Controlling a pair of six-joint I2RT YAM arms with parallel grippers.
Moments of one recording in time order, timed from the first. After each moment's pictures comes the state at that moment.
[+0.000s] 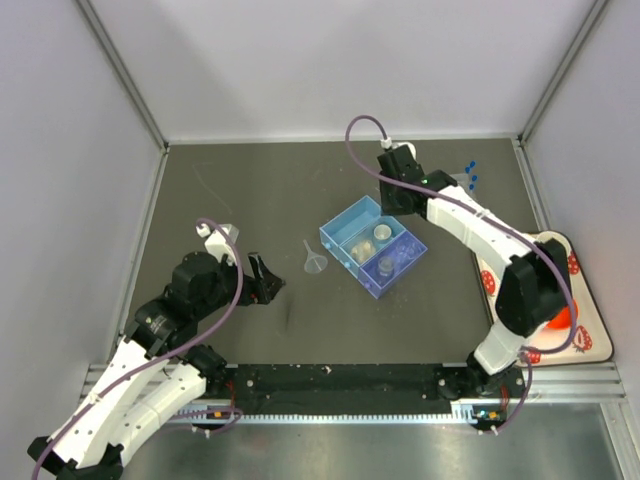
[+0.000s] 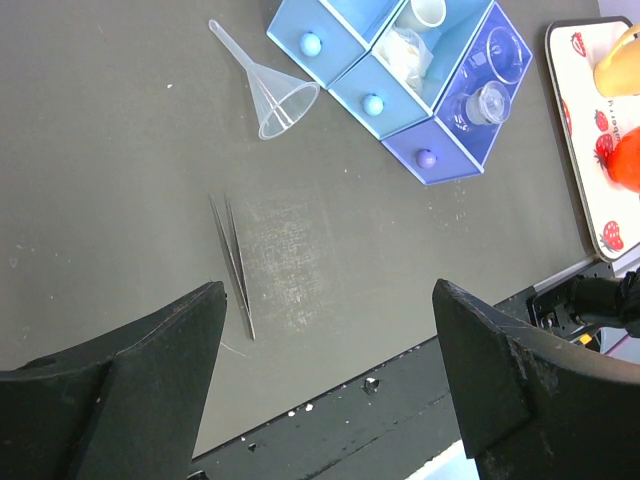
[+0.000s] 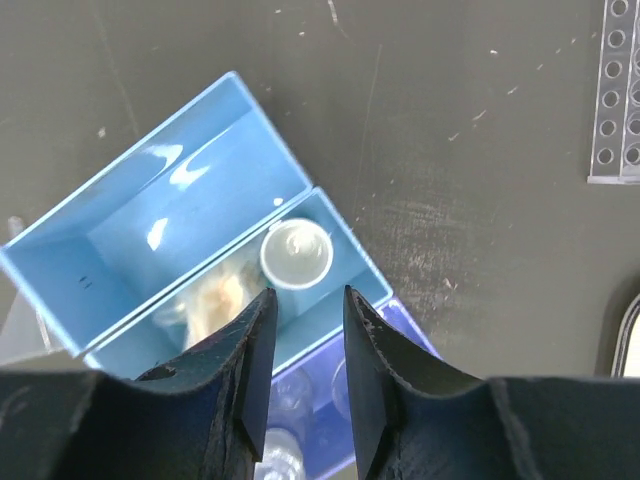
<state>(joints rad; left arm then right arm) -0.56 0.56 0.74 -0.70 0.05 -0.58 0.54 1.69 1.45 -0.66 0.29 0.37</state>
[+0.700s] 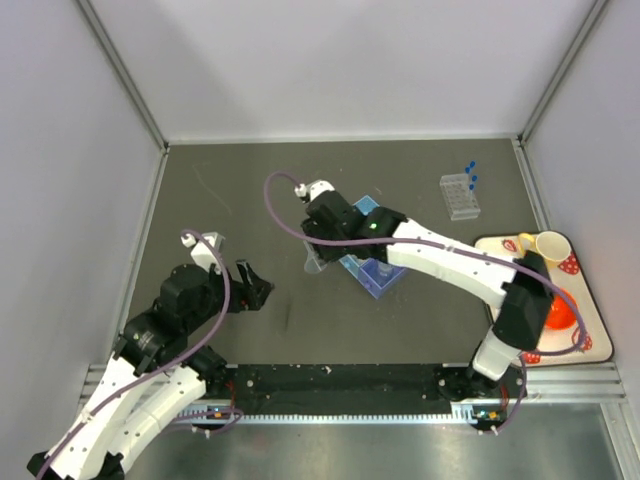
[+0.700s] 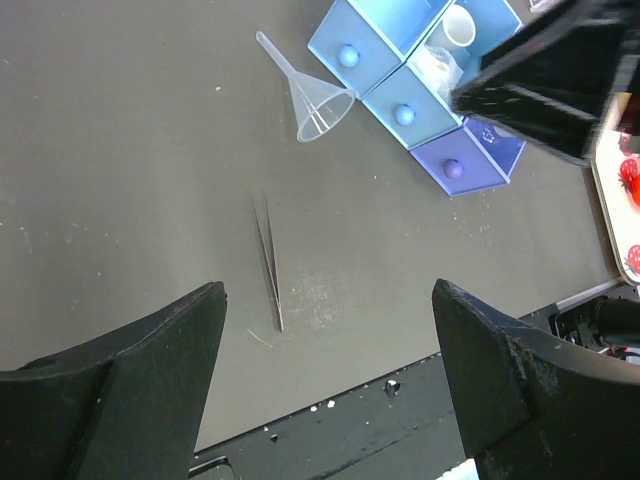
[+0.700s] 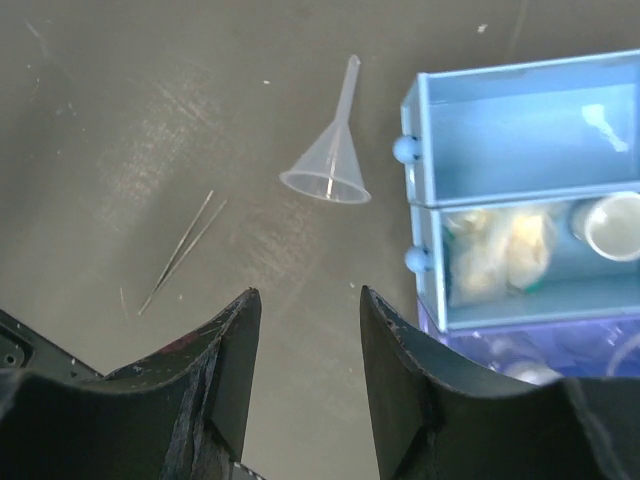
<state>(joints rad) -0.56 0.45 0.73 -0.77 -0.03 -0.58 1.01 1.63 1.50 -0.70 0.25 0.34</state>
